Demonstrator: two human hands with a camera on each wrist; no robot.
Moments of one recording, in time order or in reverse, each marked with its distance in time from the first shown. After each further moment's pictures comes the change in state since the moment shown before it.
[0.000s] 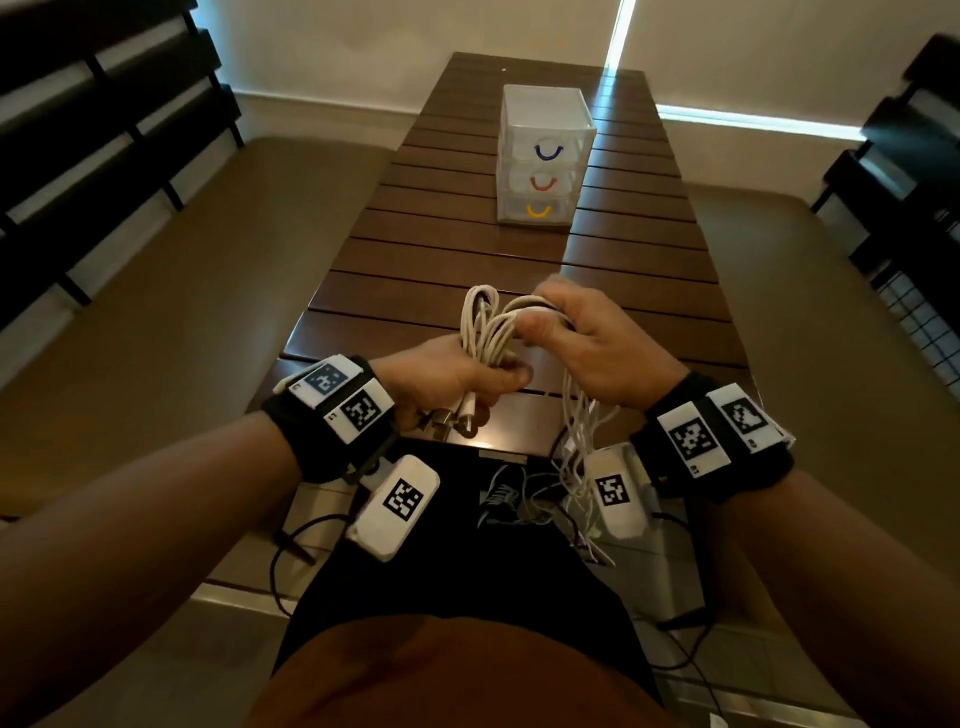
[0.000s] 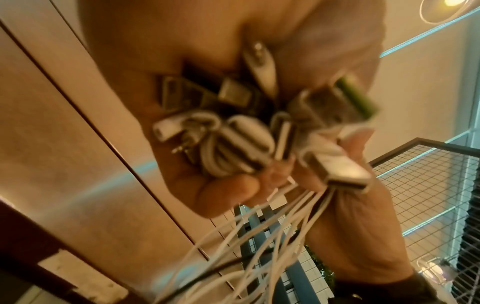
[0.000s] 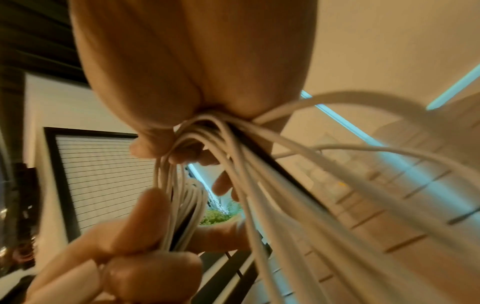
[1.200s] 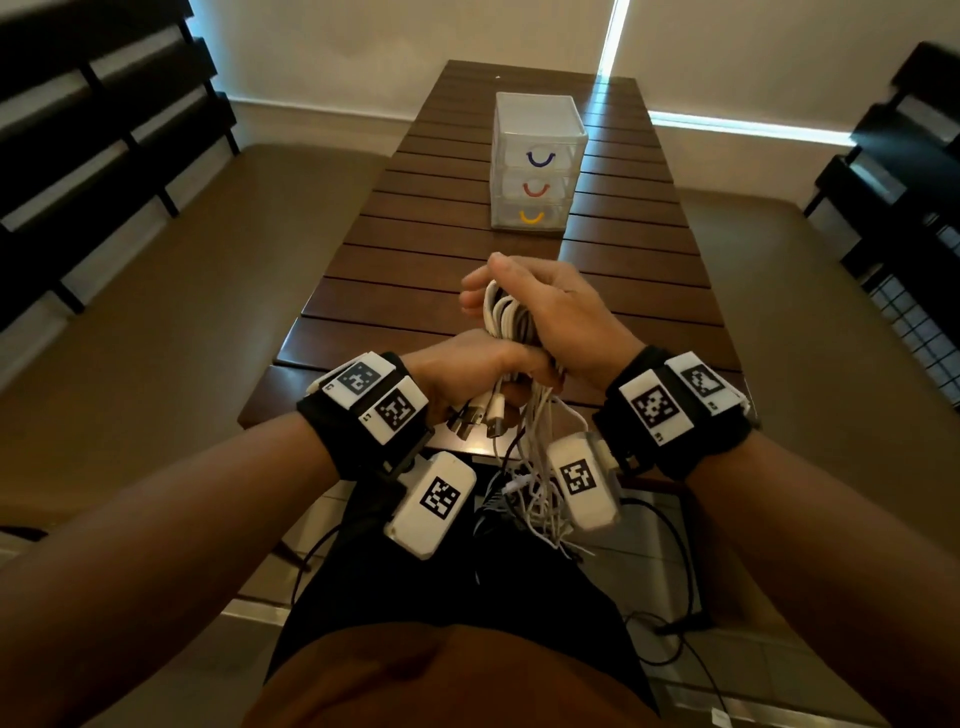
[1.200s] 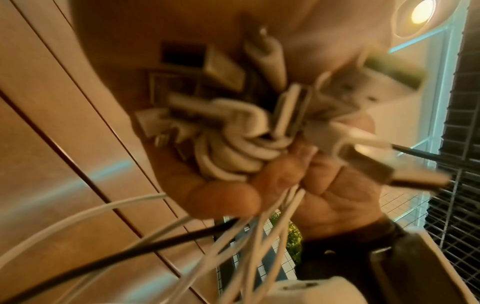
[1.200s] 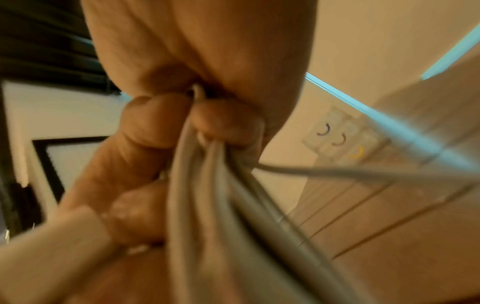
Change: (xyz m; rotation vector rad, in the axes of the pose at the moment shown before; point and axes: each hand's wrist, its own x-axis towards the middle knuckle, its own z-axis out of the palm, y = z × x) left_hand 0.003 0.029 0.023 0.002 -0.098 0.066; right_hand 0.021 -0.027 0.006 0.392 0.080 0.178
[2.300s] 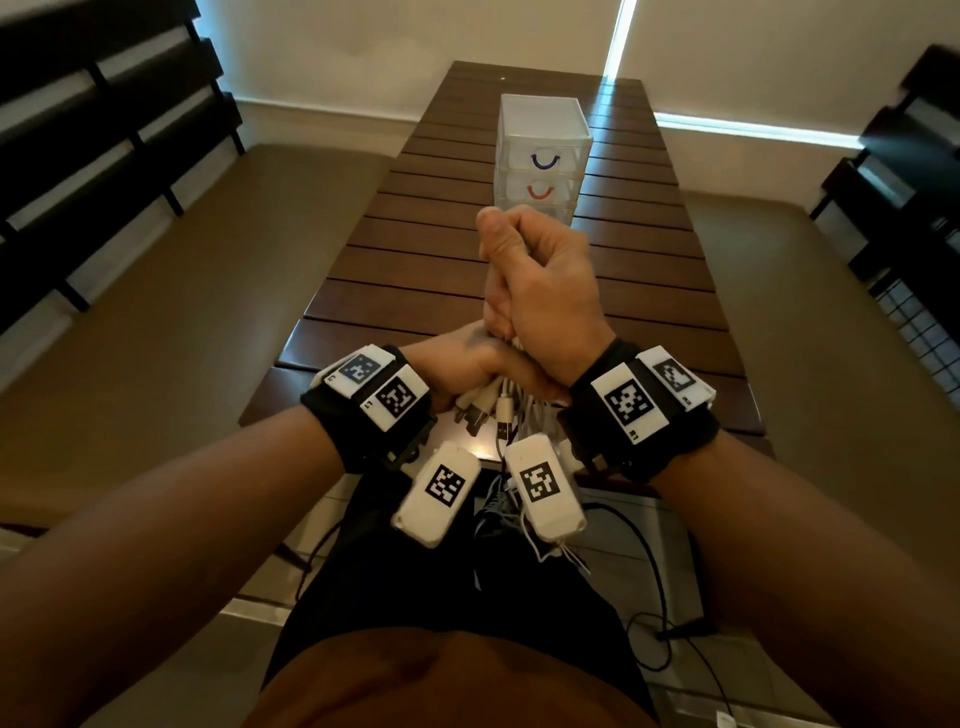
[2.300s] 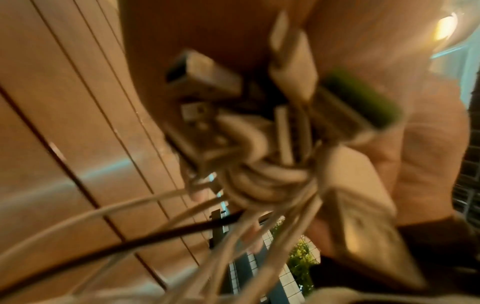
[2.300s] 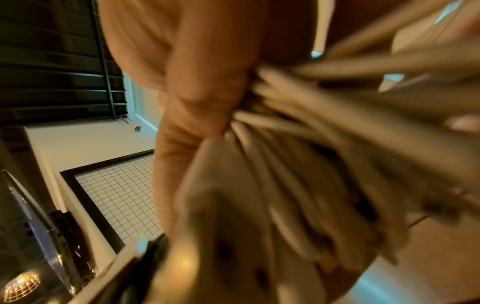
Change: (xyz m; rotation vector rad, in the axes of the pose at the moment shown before) left_hand 0.006 0.002 -0.010 -0.016 -0.143 0.199; right_hand 0.004 -0.024 0.027 0.348 0.187 -0.198
